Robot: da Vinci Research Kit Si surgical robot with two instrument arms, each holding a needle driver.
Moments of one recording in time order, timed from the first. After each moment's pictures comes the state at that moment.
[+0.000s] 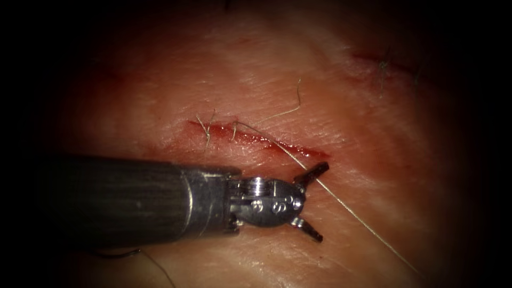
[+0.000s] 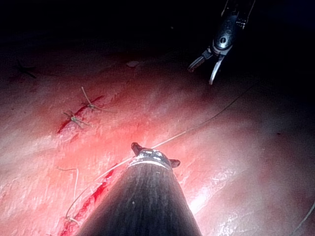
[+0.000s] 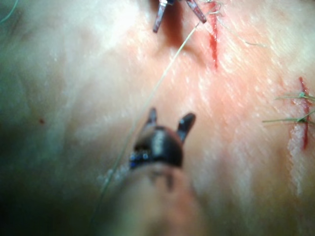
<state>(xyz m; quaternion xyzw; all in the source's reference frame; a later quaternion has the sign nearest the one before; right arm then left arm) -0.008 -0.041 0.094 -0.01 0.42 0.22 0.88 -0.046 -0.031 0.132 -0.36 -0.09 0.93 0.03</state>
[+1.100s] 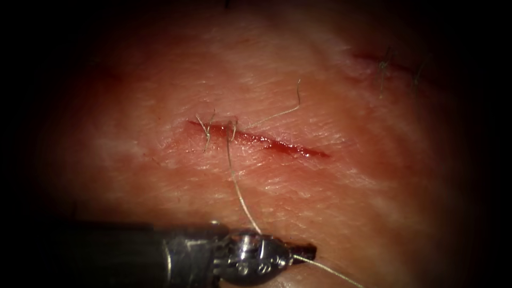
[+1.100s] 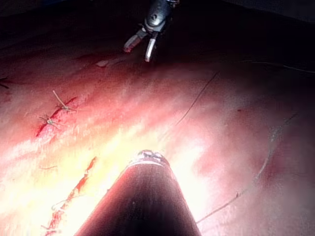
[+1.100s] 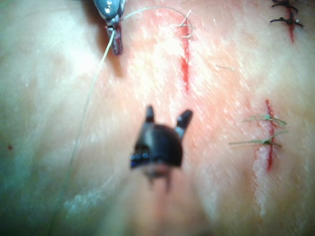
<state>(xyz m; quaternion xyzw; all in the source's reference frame) -0.005 -0.032 0.092 0.01 0.47 0.22 0.86 -0.040 -0.038 0.127 -0.39 -0.05 0.92 -0.07</state>
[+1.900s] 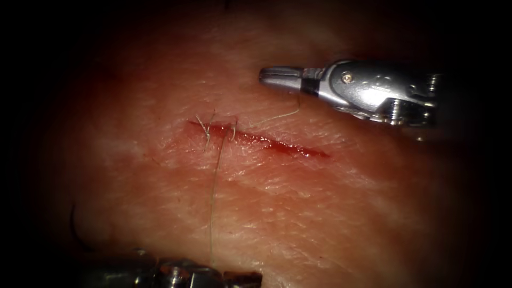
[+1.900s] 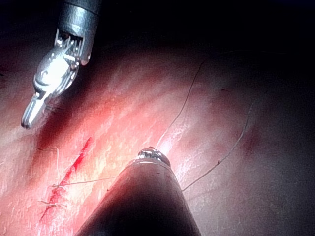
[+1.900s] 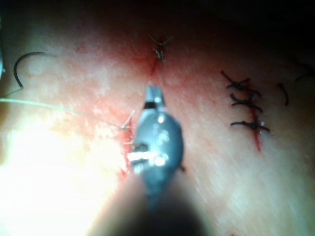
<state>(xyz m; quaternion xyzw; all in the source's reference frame) 0.025 -0.022 0.104 0.06 0.62 0.12 0.77 -0.036 -0.040 0.126 -0.39 -0.05 0.92 -0.07</state>
